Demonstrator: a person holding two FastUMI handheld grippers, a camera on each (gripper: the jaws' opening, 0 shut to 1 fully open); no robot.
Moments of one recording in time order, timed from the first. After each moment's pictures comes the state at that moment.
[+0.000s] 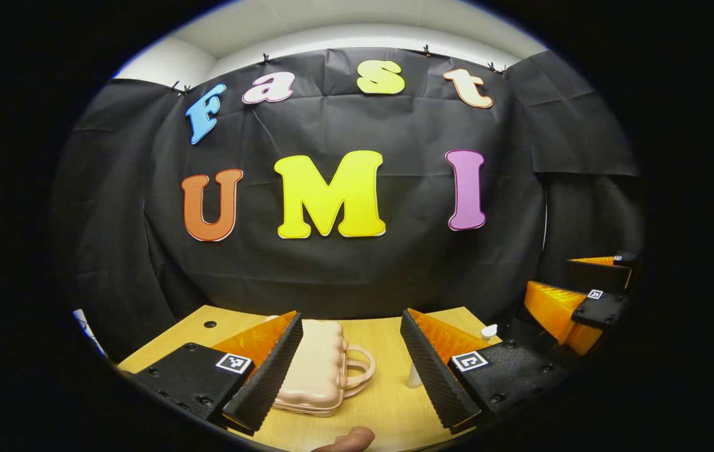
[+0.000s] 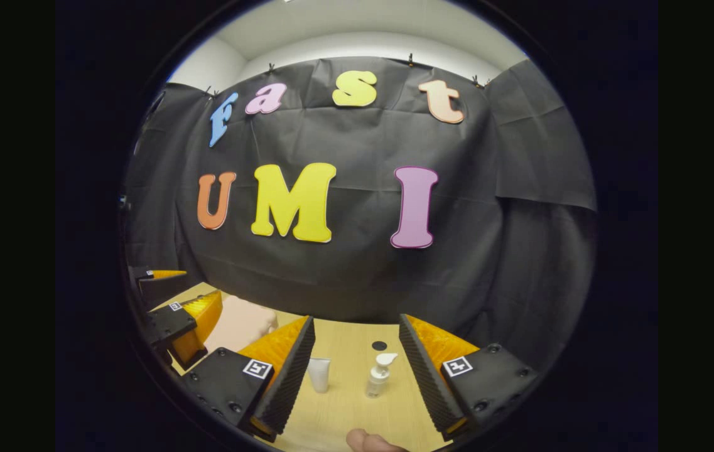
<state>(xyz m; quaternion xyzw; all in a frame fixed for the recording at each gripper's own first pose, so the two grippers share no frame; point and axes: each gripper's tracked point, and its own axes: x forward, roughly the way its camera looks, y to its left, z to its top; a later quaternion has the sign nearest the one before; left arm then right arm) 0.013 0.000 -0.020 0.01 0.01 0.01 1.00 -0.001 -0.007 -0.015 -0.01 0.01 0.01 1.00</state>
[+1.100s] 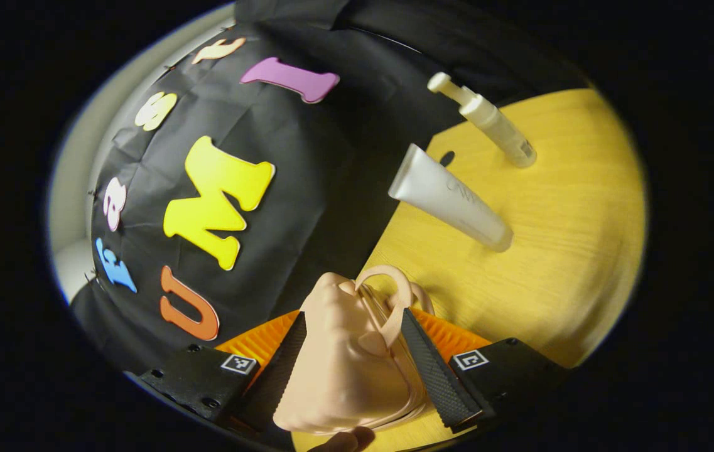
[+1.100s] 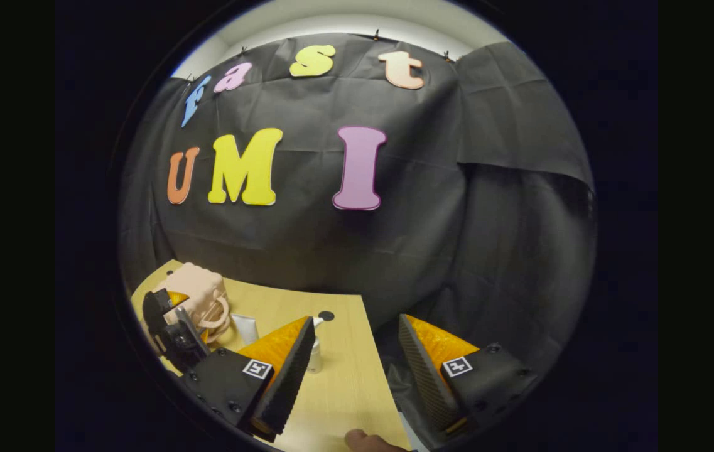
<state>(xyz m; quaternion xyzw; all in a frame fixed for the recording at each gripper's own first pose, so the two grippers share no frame) 0.112 -0.013 -0.229 0.53 0.09 -0.02 0.84 0.008 -0.149 -0.100 0.00 0.08 -0.06 0.99</state>
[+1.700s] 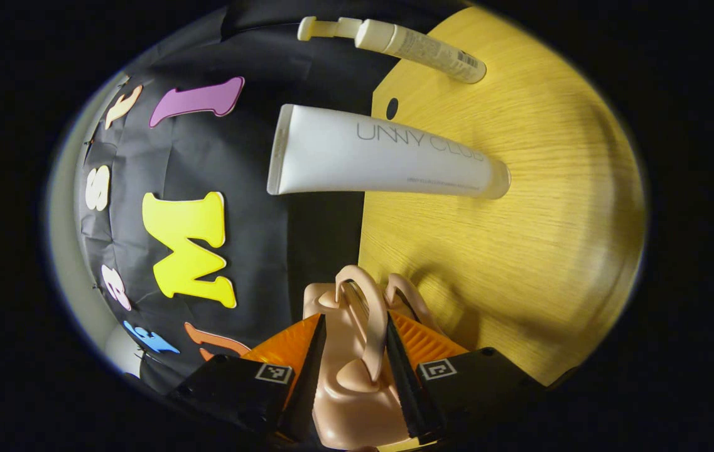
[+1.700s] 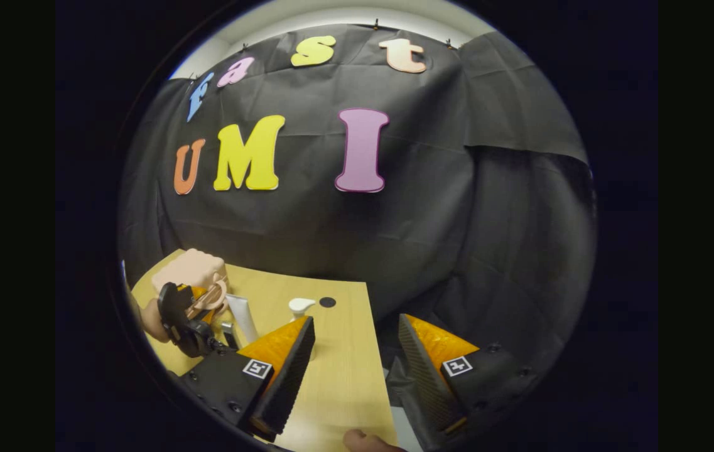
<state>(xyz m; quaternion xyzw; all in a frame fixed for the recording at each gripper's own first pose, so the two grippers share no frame) 0.148 -0.025 -0.262 0.67 0.13 -0.01 0.73 0.013 -0.166 -0.127 -0.01 0.09 -0.02 1.00</state>
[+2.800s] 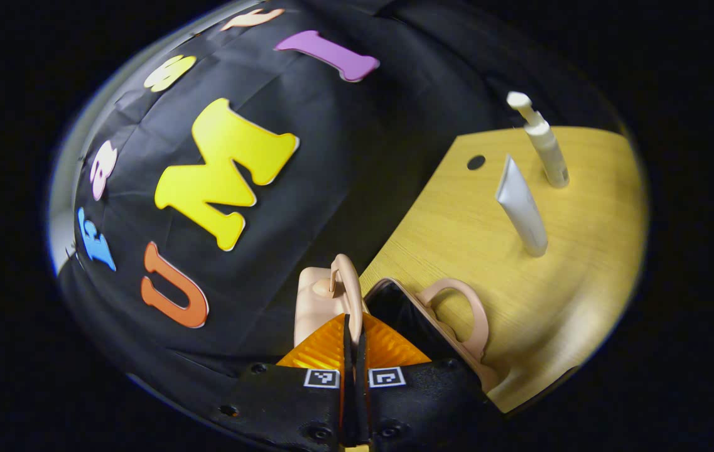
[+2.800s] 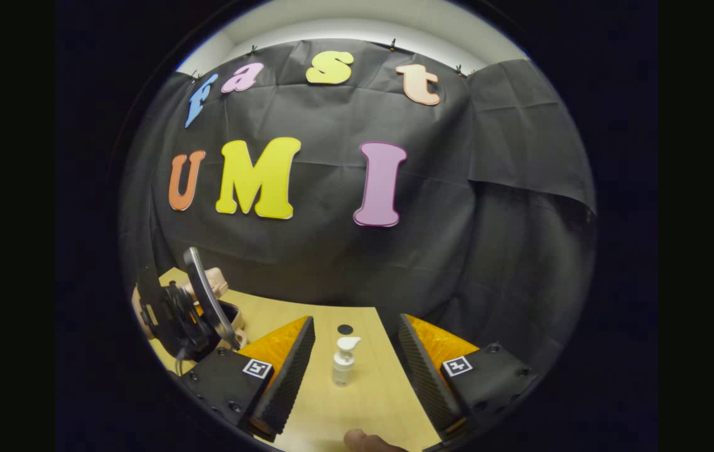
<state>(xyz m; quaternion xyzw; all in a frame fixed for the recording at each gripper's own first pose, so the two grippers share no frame) 0.128 0.061 -0.143 0.39 0.13 -0.04 0.91 0.014 -0.035 -0.047 -0.01 0.05 -0.07 1.00</state>
